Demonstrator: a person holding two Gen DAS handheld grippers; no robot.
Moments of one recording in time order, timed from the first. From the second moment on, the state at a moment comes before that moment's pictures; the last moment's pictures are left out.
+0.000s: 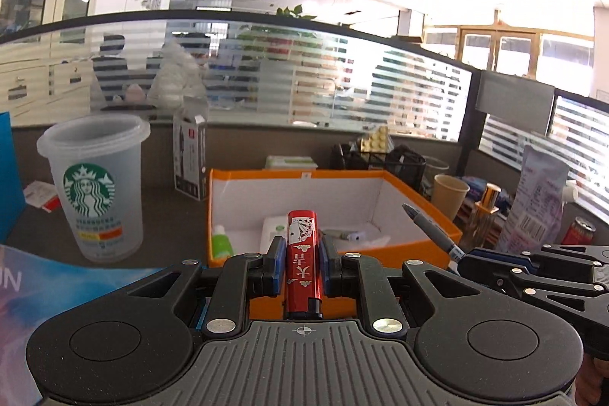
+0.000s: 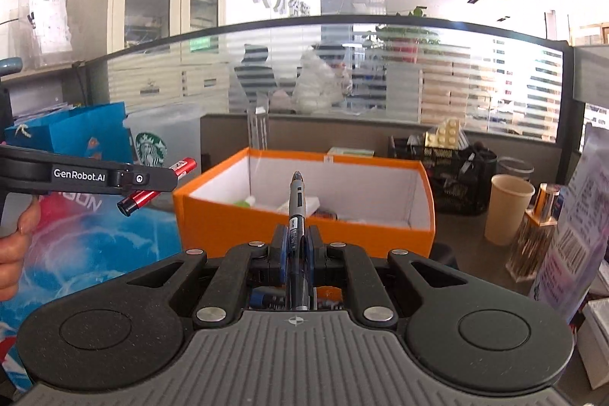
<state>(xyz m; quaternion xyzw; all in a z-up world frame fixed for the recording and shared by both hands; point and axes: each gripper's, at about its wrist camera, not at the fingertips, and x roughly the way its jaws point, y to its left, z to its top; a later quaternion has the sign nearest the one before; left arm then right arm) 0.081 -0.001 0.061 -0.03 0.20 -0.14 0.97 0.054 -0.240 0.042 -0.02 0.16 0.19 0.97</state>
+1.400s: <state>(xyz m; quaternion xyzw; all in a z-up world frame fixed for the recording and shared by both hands) 0.229 -0.001 0.043 -0.02 0.26 -0.11 0.96 0.213 -0.217 0.055 -0.03 0.21 0.18 0.96</state>
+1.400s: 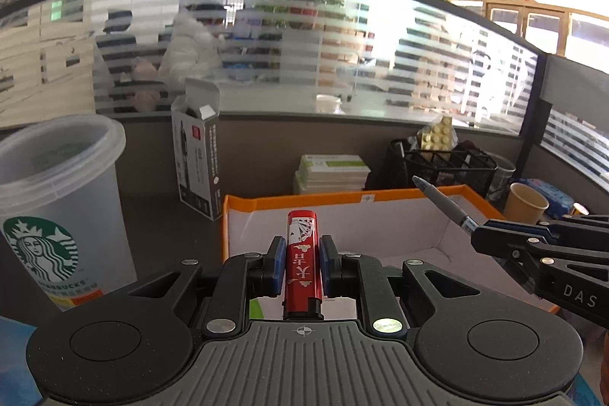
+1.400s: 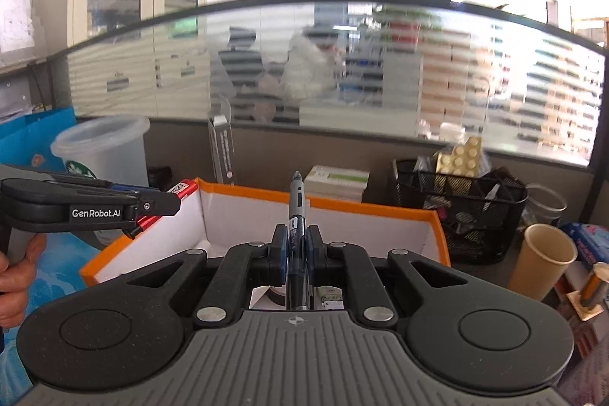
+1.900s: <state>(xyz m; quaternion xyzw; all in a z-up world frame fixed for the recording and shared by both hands) 0.254 -0.006 0.016 -0.01 0.29 -0.13 0.95 0.258 -0.204 0.020 -0.03 0.28 0.18 0.94</state>
